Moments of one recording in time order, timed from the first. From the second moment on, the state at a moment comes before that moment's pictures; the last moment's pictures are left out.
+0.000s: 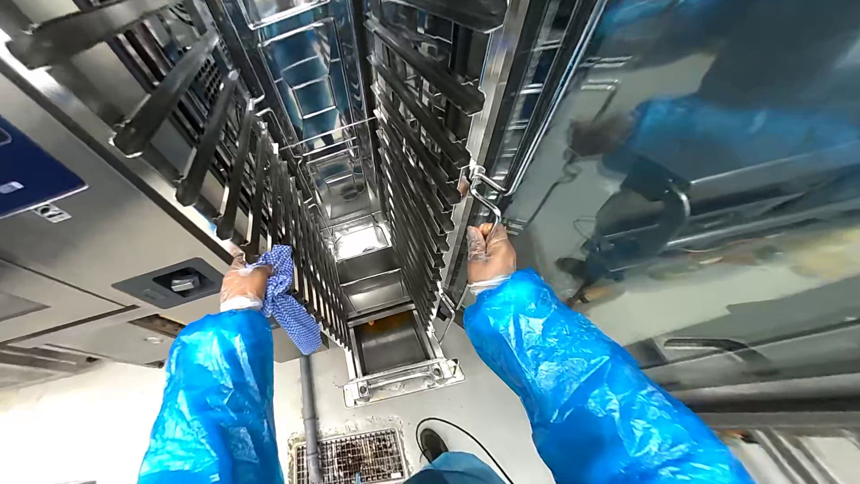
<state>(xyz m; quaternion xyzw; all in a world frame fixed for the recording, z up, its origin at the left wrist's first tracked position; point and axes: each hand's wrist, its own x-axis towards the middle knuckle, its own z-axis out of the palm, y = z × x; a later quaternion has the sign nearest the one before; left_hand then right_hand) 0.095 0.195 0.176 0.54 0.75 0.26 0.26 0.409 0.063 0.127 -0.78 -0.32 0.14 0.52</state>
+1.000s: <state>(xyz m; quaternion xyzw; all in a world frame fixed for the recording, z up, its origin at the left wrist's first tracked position) 0.096 0.202 0.174 0.56 0.74 0.26 0.27 0.407 0.076 0.122 -0.80 -0.30 0.10 0.51</state>
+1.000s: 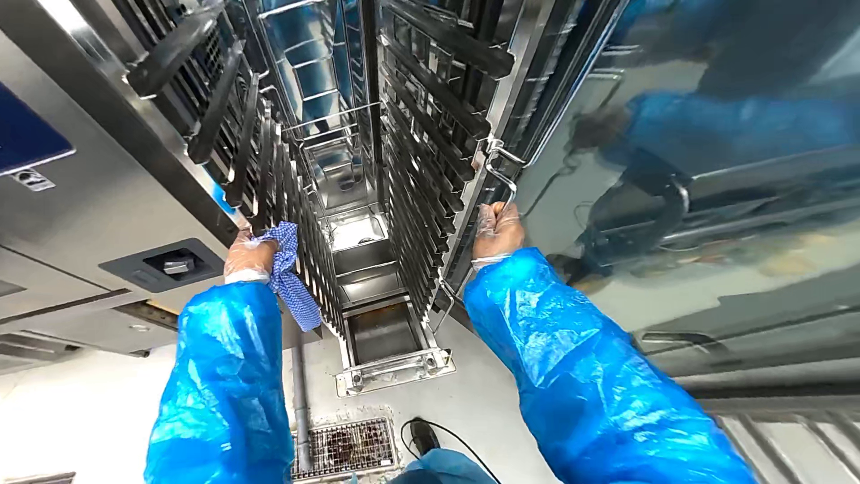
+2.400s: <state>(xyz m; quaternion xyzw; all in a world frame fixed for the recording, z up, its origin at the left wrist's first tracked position) 0.100 0.144 0.168 0.54 0.76 0.27 0.26 0.419 0.031 0.121 -0.78 -0.33 0.11 0.52</state>
